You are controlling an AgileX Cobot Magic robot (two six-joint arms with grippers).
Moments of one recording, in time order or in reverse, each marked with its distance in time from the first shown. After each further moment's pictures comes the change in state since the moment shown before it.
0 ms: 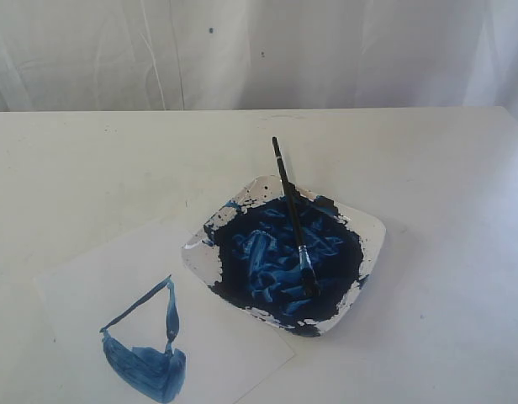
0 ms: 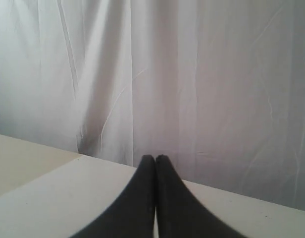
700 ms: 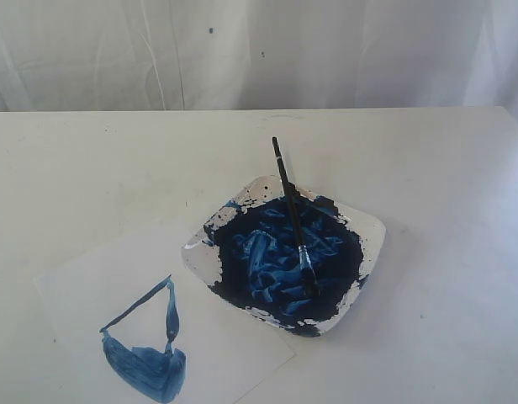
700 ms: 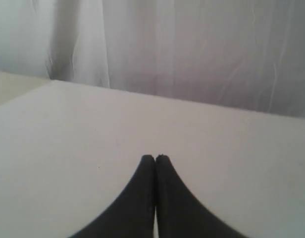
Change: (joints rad) left arm 0.000 -0.006 0.148 -0.804 0.019 0.801; right arm 0.000 0.000 0.000 0.000 0.000 0.000
